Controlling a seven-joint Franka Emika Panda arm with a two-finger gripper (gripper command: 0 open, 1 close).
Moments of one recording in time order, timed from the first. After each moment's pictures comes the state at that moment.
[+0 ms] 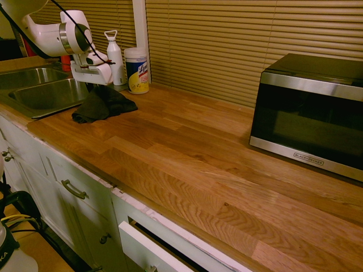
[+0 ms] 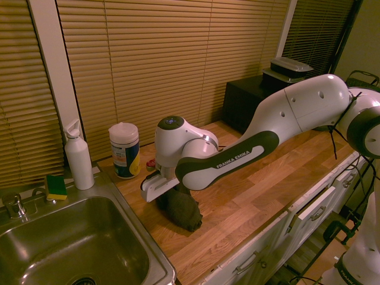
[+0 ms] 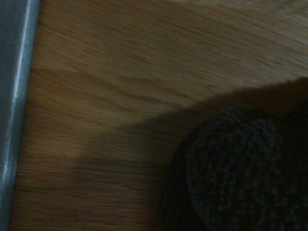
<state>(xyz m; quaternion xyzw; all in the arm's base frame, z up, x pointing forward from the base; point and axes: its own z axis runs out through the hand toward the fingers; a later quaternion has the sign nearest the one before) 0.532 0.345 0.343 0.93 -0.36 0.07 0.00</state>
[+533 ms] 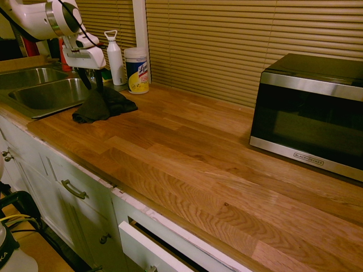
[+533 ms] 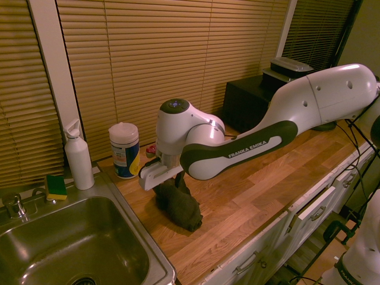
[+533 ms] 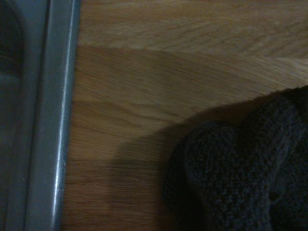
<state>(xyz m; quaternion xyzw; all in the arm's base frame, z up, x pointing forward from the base) 0.507 0.355 0.421 0.92 -0.37 0.11 0.00</state>
